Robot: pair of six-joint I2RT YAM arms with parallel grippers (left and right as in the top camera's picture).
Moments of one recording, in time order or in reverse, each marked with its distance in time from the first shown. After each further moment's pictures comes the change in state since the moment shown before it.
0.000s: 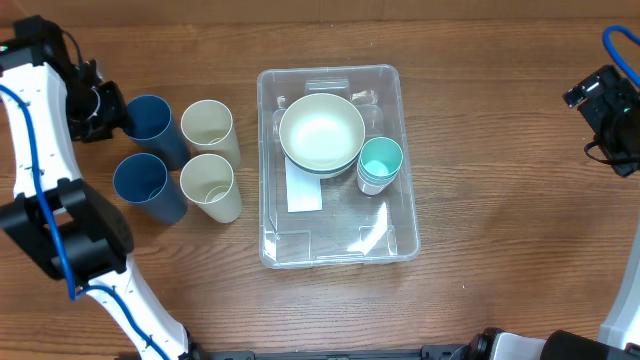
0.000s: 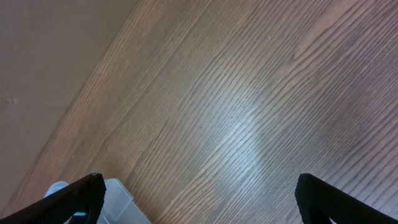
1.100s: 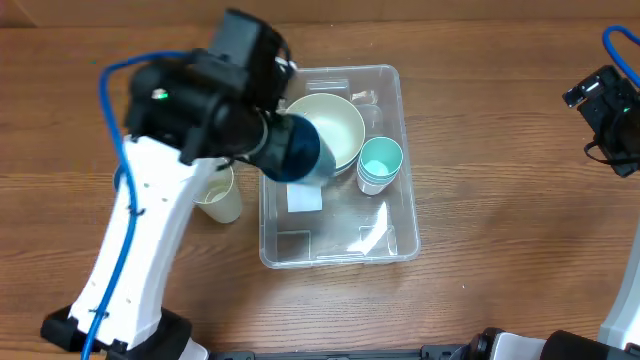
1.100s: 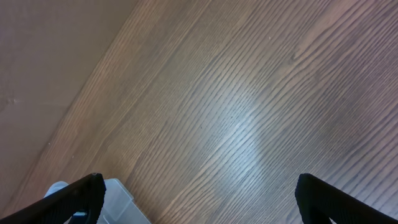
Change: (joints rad) left arm -0.828 -0.472 0.054 -0.265 -0.134 -0.089; right arm 0.000 0.000 0.000 0.000 0.000 0.000
